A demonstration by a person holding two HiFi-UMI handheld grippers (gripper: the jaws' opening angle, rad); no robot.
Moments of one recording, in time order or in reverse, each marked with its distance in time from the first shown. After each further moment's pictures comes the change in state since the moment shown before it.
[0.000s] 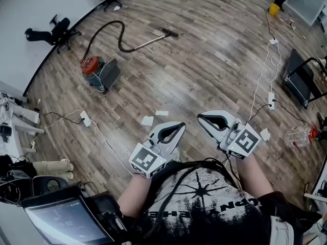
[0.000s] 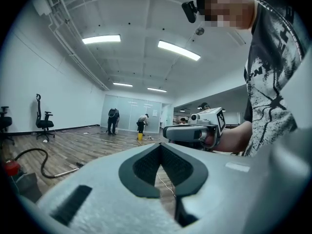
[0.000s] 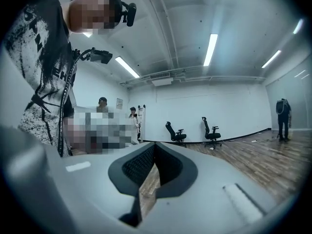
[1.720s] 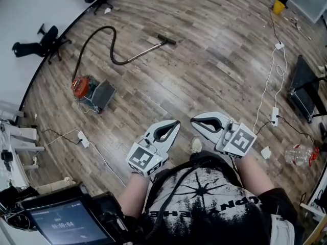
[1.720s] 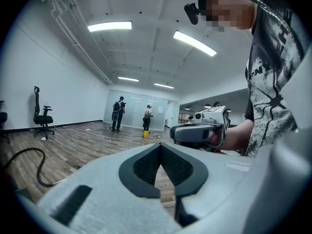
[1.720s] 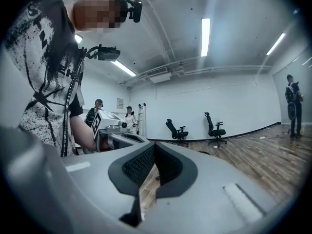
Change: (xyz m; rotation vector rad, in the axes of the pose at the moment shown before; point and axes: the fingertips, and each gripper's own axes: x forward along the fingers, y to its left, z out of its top) left arm 0.187 0.263 0.028 -0.046 0.038 0.017; right arm 0.121 -0.279 -0.003 0.038 0.033 0.092
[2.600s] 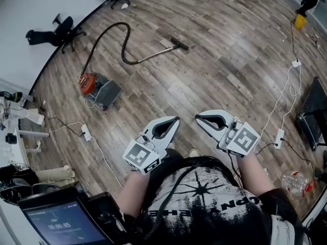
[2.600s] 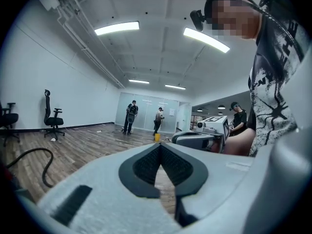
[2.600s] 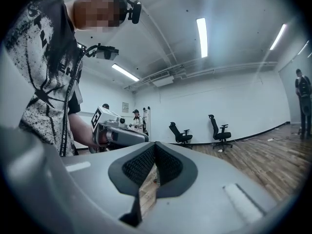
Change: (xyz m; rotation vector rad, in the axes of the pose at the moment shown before) left arm 0.109 0.058 0.040 -0.027 -0.037 0.140; right arm -0.030 -0.138 0.003 -0.010 -0.046 0.090
